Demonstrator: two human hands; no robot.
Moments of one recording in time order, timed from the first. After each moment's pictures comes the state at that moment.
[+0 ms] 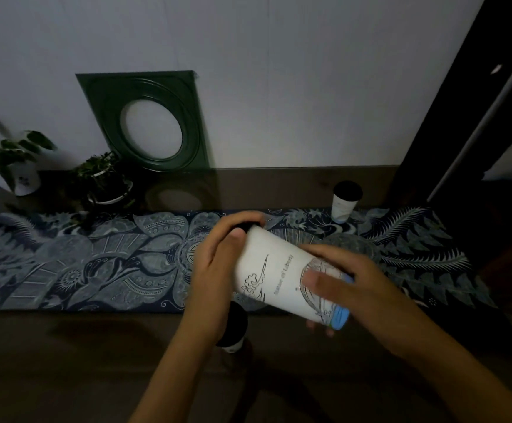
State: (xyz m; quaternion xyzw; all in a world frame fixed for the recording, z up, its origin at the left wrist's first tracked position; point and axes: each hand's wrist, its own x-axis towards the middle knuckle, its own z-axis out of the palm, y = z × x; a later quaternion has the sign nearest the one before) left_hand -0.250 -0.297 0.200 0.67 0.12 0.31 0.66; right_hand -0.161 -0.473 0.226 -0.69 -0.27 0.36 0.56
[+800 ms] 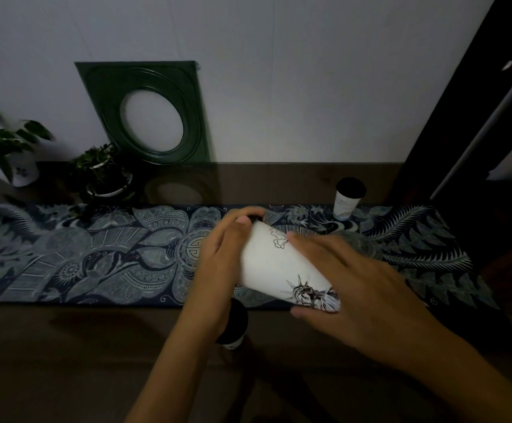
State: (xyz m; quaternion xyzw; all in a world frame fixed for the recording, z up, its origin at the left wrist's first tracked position) left_hand -0.239 -0.290 0.196 0.67 0.20 0.26 0.67; right_hand -0.154 -0.472 0.210 -0.82 -0.54 -0.08 0.16
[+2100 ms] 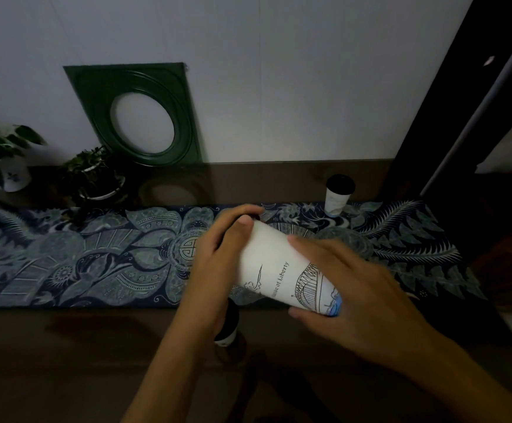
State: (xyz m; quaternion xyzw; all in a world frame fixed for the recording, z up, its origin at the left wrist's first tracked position) left_hand -0.241 -0.309 0.203 0.67 0.18 0.24 0.68; right_hand -0.155 -0.496 0.204 -0.82 -0.53 -0.04 0.23
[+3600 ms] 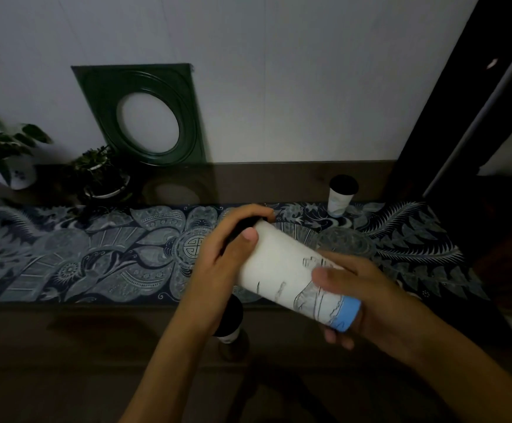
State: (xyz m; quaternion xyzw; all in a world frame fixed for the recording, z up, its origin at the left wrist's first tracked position) left_hand -0.258 -0.306 0.204 0.70 0.10 0.24 0.66; right_hand -0.170 -0.487 0.225 -0.61 -0.19 0.45 0.62
